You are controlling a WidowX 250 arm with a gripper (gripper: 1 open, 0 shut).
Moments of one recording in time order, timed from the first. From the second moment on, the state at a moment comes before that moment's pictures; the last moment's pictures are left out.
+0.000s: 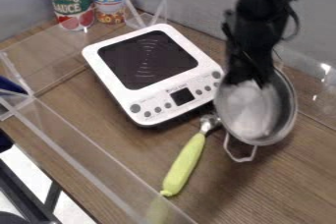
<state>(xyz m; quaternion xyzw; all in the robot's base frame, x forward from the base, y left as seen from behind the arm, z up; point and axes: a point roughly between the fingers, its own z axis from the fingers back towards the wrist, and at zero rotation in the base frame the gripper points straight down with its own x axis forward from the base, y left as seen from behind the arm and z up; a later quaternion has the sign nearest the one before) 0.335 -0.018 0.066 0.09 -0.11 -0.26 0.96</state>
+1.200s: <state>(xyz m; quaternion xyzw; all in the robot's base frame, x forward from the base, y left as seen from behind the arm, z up) 0.290 -0.097 0.038 0.01 -0.09 -0.39 0.92</state>
